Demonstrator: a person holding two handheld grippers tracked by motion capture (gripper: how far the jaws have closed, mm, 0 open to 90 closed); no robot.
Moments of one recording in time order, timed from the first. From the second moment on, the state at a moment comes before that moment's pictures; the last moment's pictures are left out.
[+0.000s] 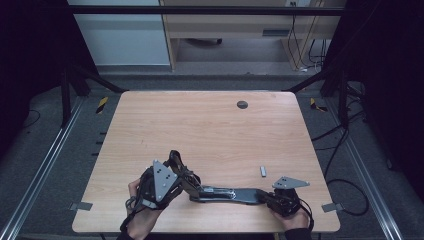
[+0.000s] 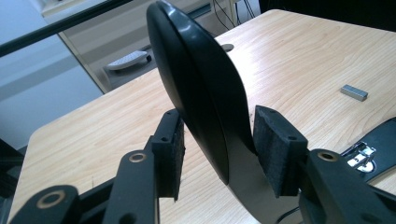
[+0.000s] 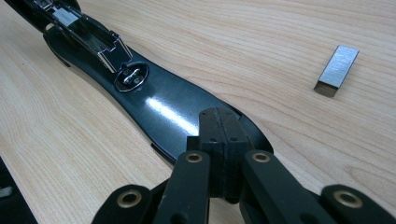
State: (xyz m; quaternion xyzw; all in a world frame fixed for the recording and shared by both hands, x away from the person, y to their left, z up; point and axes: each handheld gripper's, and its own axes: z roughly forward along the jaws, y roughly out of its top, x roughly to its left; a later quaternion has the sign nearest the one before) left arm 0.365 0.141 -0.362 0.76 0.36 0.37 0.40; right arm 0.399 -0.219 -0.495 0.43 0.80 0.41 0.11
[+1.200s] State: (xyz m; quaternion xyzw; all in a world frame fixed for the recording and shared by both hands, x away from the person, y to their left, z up) left arm 0.363 0.178 -0.379 0.74 0.40 0.35 0.42; right arm 0.400 -0.218 -0.495 0.43 0.80 0.41 0.11
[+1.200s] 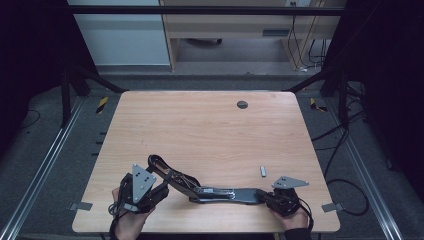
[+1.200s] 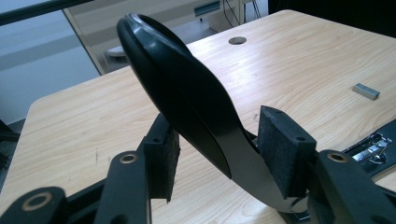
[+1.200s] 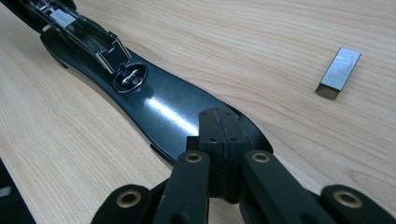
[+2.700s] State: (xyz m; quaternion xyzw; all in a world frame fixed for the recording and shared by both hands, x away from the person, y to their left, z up) left arm 0.347 0.219 -0.390 0.75 0.41 0.33 0.40; right arm 0.403 -0.231 -0.477 0.47 0.76 0.41 0.17
